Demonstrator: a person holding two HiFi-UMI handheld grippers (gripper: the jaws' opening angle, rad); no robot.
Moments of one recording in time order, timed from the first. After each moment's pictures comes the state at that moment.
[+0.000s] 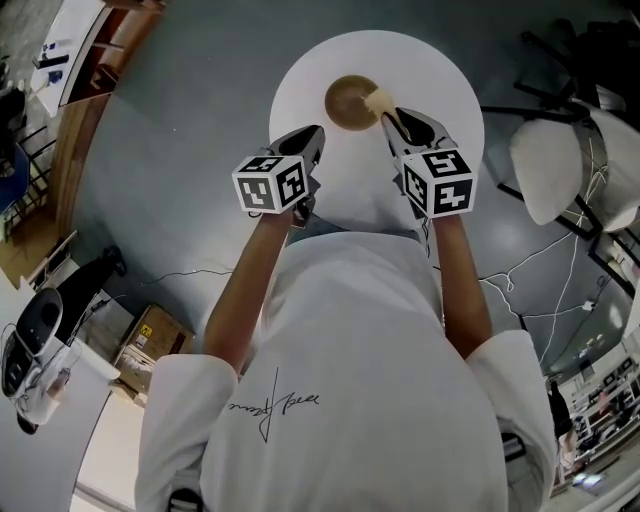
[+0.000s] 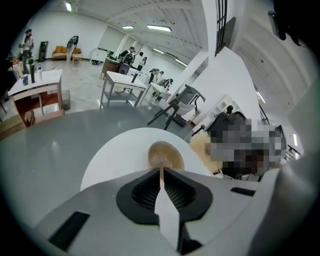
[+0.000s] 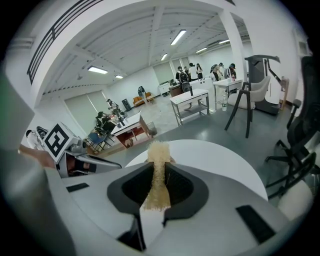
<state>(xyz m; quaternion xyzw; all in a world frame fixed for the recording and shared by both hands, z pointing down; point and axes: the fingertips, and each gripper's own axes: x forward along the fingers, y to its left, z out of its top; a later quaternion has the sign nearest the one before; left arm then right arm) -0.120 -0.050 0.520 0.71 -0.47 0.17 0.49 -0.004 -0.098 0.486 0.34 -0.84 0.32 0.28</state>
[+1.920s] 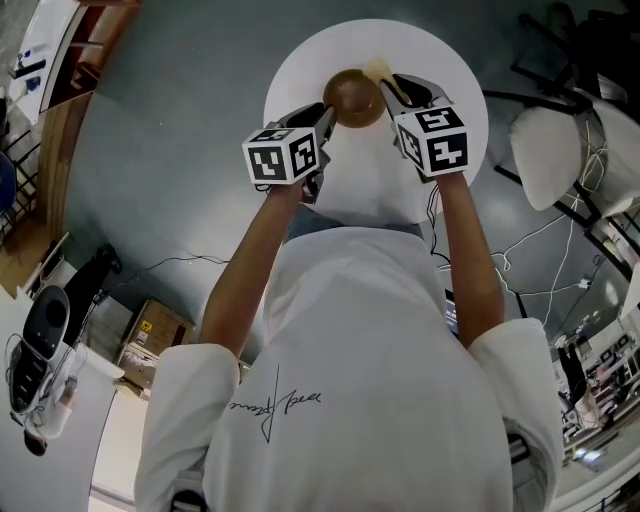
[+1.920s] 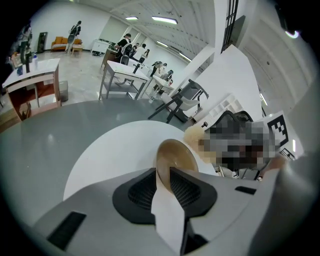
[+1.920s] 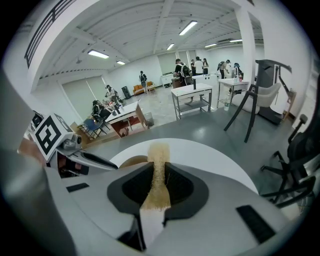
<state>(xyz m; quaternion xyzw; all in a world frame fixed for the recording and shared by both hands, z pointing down) -0.112 -0.086 0.570 0.70 -0.44 0.18 0.53 -0.018 -0.151 0.534 0.33 -0.83 0.29 0.35</state>
